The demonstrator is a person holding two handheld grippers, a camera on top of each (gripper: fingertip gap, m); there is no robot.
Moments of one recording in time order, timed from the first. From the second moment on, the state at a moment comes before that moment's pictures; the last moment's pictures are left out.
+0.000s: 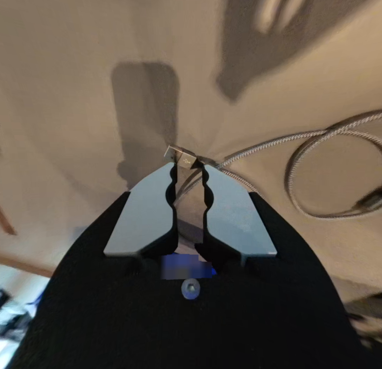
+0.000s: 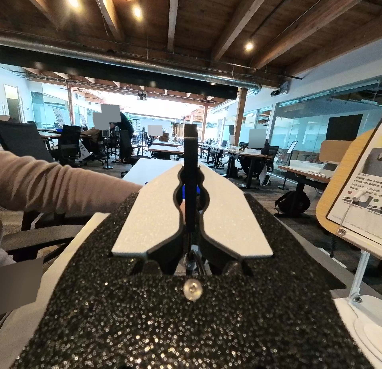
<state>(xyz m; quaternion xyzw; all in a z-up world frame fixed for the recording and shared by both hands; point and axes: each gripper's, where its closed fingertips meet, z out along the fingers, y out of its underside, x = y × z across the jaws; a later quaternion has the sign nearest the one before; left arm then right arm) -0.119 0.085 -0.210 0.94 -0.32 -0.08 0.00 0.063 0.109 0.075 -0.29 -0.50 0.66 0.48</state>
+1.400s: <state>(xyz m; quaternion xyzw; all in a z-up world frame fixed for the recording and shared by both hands) -0.117 0.096 -0.189 0.95 -0.11 -0.08 -0.27 0.050 0.113 0.064 -0.32 -0.51 0.65 0.46</state>
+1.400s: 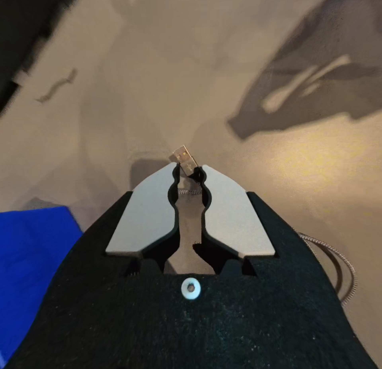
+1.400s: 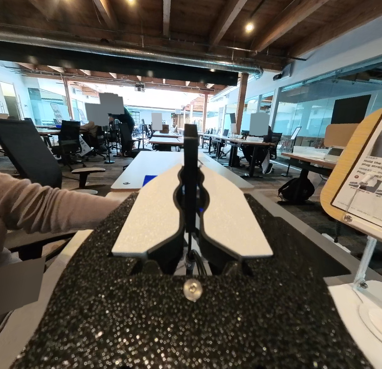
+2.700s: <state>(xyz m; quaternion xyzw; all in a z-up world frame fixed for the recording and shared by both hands) -0.067 -0.025 0.020 0.58 -0.25 -0.28 -0.72 -0.071 0.090 -0.192 -0.61 -0.78 0.05 0.09</state>
